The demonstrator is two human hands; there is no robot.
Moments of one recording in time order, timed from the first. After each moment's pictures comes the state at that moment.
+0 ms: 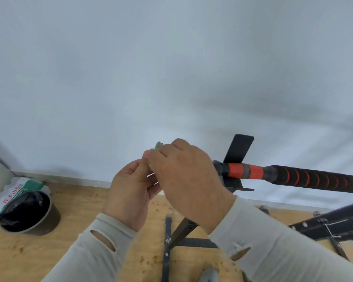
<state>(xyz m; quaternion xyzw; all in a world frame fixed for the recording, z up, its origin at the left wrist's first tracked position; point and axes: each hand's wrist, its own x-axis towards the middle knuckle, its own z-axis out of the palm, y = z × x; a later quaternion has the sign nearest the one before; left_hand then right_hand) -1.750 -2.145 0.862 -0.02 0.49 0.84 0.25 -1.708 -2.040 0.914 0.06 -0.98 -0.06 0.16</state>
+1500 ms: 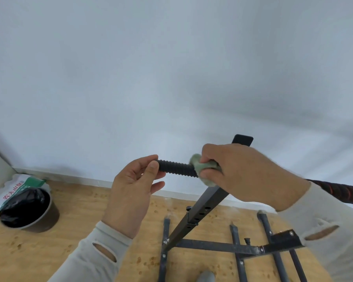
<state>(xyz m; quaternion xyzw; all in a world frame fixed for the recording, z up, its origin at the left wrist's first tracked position) -1.734 -2.162 0.853 0.00 0.59 0.79 0.16 -1.667 -1.970 0.967 0.03 -1.00 0.08 -0.04</state>
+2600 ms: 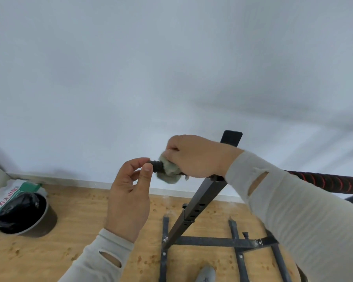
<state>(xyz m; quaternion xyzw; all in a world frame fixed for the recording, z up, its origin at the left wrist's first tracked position) -1.723 -2.152 0.842 0.05 0.67 0.74 0.06 -1.725 -1.999 0.957 -0.04 -0.97 0.17 -0.19</state>
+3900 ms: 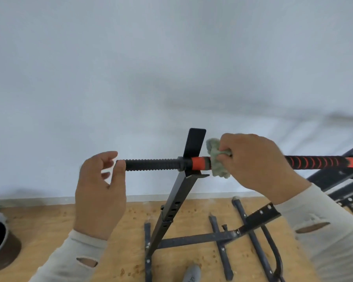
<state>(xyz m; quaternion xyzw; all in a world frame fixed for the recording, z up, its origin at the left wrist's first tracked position) -1.730 -2.146 0.860 0.13 0.78 0.61 -0.06 -1.606 -1.923 0.982 -0.21 -0.97 -0.07 0.06</state>
